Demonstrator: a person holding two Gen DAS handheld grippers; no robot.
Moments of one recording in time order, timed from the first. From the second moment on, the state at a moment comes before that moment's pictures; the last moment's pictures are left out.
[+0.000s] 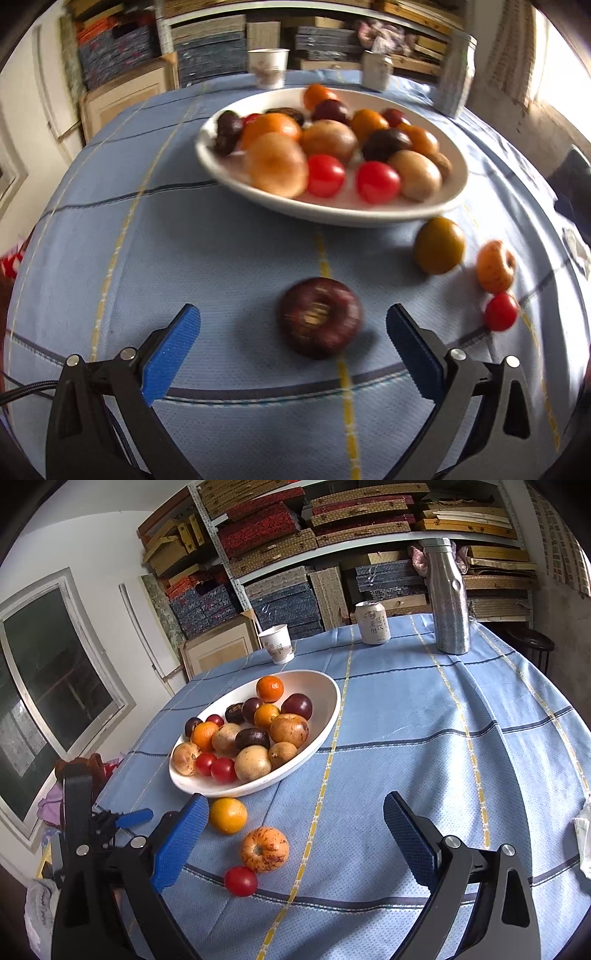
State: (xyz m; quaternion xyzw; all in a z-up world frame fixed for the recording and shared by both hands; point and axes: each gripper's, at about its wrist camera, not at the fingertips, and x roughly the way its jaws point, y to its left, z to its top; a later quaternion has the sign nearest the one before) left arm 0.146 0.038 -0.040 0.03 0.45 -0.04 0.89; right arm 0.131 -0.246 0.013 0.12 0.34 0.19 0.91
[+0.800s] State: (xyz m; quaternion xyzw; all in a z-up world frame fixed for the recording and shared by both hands) left arm 0.152 0.042 -0.046 0.03 0.46 -0.02 0.89; right arm 0.102 -0.173 -0.027 -0.03 0.44 0.28 0.85
